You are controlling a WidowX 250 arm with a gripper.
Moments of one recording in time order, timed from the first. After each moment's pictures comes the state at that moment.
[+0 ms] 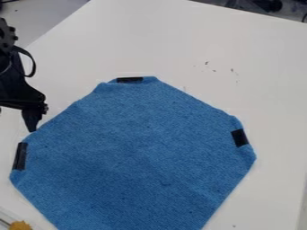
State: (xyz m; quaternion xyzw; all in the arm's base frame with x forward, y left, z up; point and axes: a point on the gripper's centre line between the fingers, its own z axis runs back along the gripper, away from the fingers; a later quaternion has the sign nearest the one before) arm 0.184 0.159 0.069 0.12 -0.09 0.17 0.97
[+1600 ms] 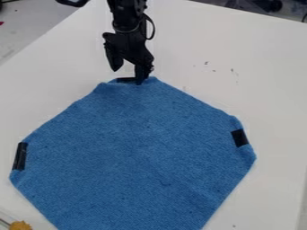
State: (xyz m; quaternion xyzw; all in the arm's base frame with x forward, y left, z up) arm 0.389 0.092 0.032 0.08 -0.11 -0.08 0.99
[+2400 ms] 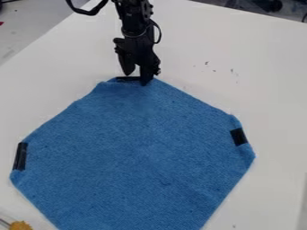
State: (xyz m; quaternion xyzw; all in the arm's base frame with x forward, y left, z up) arm 0.410 0.092 0.013 0.06 -0.11 -0.10 0.99
